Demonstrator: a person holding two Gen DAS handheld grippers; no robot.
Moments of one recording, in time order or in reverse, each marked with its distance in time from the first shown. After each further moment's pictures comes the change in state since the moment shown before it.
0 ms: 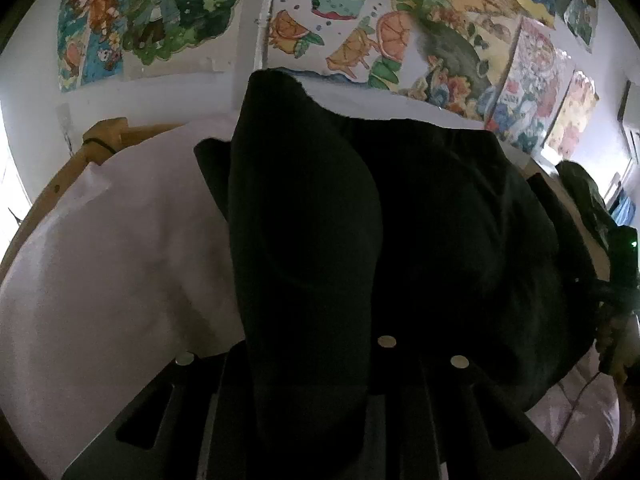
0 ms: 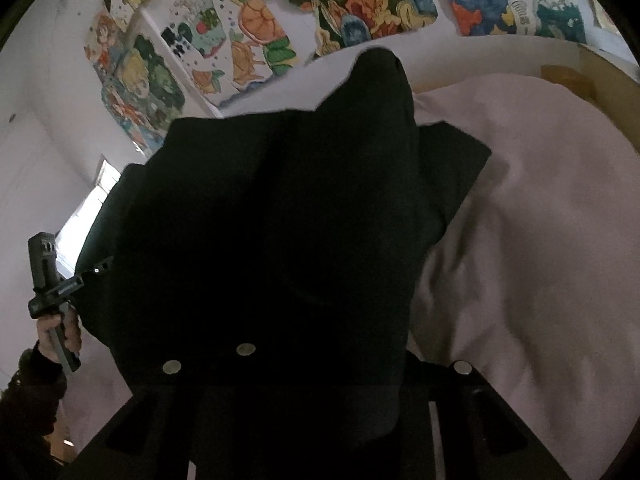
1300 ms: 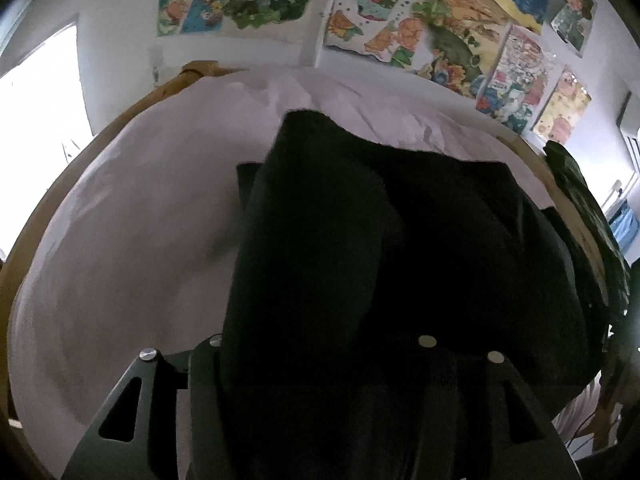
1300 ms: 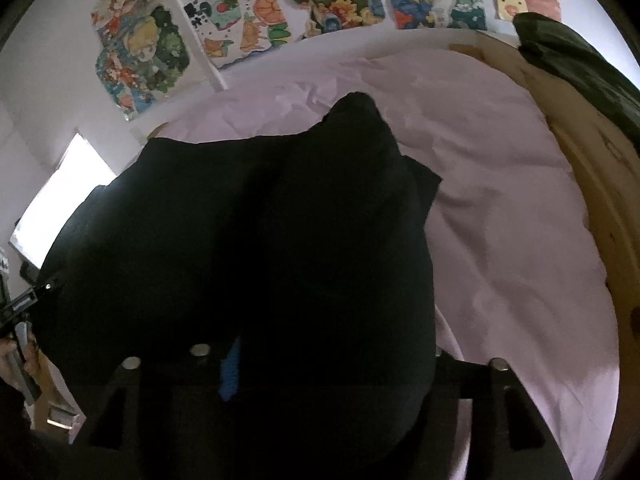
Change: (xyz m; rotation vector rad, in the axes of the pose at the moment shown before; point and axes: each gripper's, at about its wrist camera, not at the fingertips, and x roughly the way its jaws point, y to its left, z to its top) left arm -0.194 -0.006 -0.181 -0.138 0.027 0.068; right arm -0.126 0.121 -0.197 0.072 0.028 -0.254
